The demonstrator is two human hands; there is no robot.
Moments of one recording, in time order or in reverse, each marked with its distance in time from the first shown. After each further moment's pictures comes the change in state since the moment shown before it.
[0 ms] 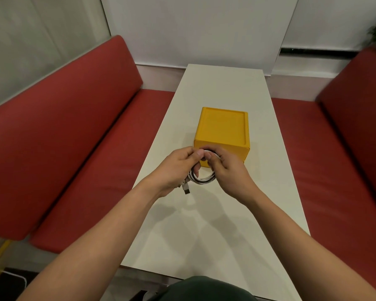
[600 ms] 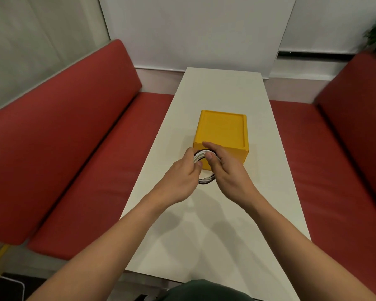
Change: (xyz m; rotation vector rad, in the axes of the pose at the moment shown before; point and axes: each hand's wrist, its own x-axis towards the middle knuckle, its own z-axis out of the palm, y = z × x) left_hand -0.017 0.004 0.014 0.484 0.113 0.144; right_hand -0.004 0.001 0.000 -0.037 0.049 -0.010
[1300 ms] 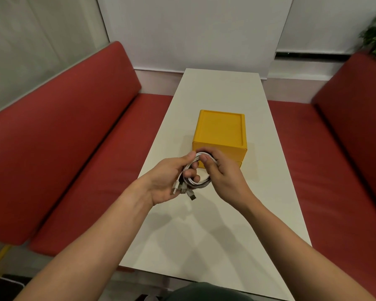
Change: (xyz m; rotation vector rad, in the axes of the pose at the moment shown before) left_hand -0.004 -0.002 -0.023 -0.976 -0.303 -0.412; right_hand -0.012 -0.011 0.007 0.064 0.027 -0.014
